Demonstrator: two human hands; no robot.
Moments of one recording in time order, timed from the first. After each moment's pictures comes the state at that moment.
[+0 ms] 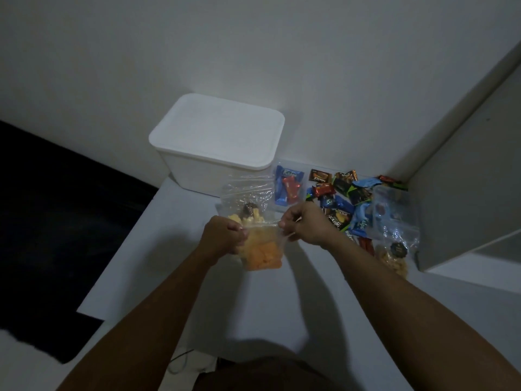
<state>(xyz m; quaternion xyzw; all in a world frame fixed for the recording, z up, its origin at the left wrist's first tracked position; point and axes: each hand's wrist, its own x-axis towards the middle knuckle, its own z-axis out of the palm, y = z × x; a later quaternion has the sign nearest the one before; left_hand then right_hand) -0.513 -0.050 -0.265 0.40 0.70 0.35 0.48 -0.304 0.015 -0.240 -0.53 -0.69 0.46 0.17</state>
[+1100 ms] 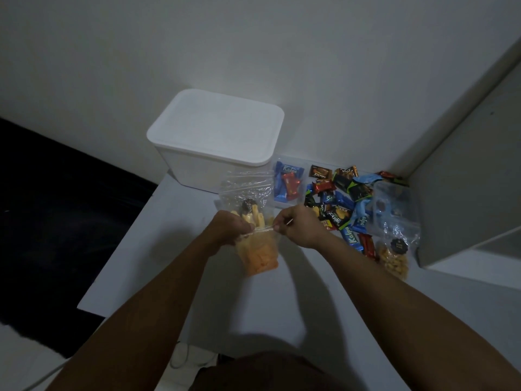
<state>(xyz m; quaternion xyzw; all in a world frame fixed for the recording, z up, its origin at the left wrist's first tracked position) -0.505 -0.033 -0.252 0.42 0.72 0.27 0.49 -0.312 0.010 -0.255 -0.50 -0.79 0.34 0.13</state>
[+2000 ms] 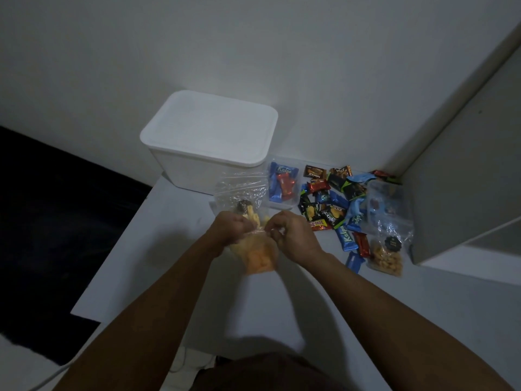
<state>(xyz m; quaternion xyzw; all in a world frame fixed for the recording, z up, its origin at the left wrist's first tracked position) -0.491 -0.032 -0.254 0.40 0.71 0.30 0.49 -0.315 -0.015 -0.272 -0.48 -0.81 0.26 0.23</state>
